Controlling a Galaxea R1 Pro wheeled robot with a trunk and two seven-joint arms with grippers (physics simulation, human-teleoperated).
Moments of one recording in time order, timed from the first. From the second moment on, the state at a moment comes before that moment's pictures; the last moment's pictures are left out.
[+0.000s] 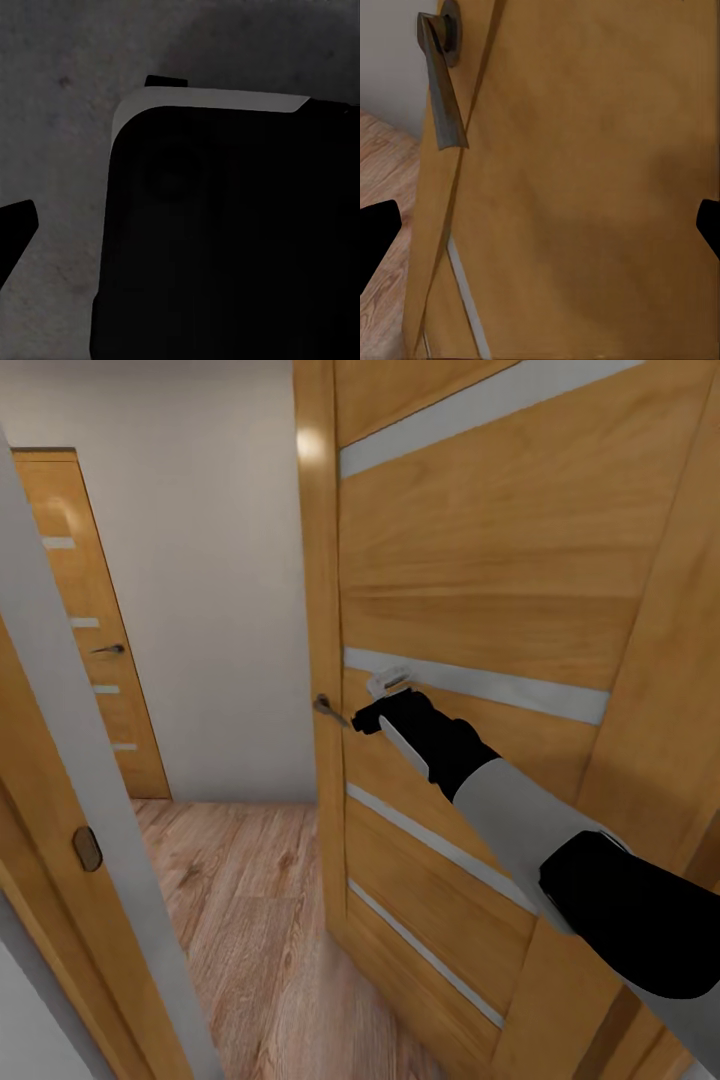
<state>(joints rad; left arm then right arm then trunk) 0.00 0.00 0.01 -0.05 0.12 -0.13 -0.01 -1.36 0.17 0.63 -0.63 -0.28 0.69 -0.14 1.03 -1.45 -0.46</state>
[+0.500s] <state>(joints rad) 0.00 0.00 0.01 -0.05 0.12 -0.13 -0.01 -1.43 0.17 0.63 -0.37 -0.27 0.62 -0.21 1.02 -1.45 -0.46</state>
